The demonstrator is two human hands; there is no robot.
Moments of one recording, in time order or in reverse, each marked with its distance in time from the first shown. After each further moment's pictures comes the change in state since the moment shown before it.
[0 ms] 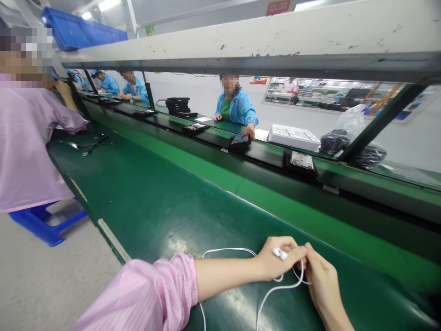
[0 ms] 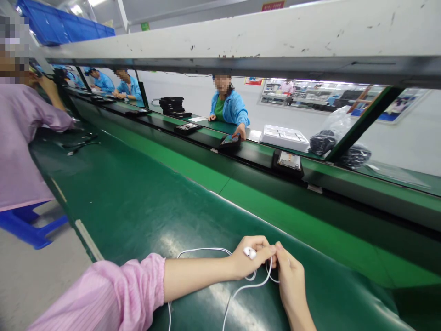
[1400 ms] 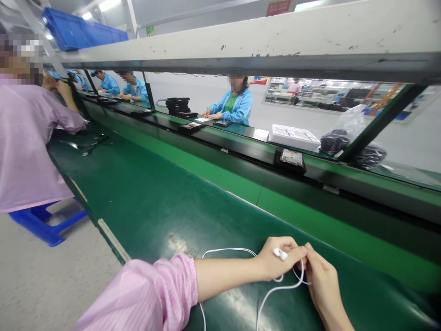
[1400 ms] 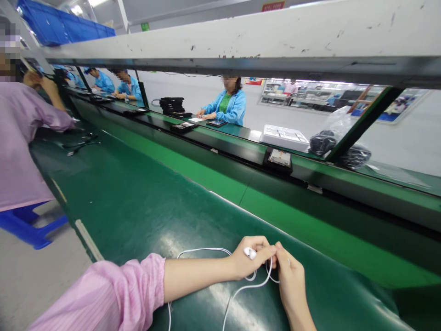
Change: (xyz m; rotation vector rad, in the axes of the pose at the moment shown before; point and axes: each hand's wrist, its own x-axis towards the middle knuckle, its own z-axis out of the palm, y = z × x) left_hand 0.000 0.002 0.000 0.012 -0.009 0.010; right_hand 0.000 -0.001 0.001 0.005 0.001 0.012
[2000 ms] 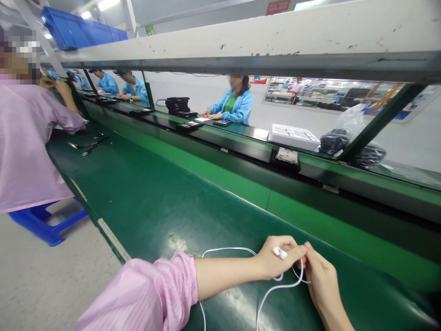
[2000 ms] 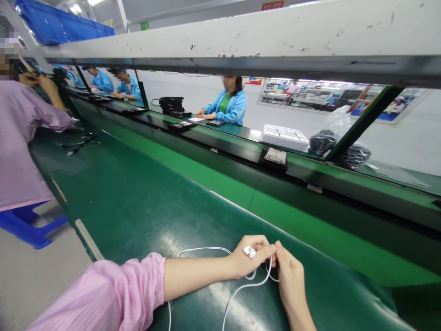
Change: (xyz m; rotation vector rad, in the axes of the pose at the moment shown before) left_hand 0.000 -0.002 0.000 -0.019 0.003 0.000; right_hand 0.000 -0.002 0.001 -0.004 0.033 0.066
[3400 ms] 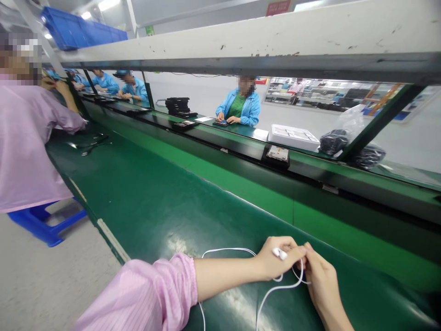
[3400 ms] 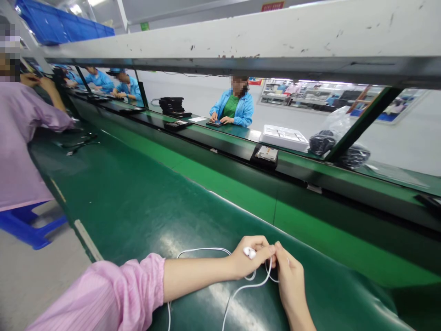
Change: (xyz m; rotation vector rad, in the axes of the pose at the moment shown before) left_hand -0.001 -0.001 -0.001 0.014 -0.004 0.011; right_hand -0.001 -0.002 0.000 -0.027 -0.020 -0.030
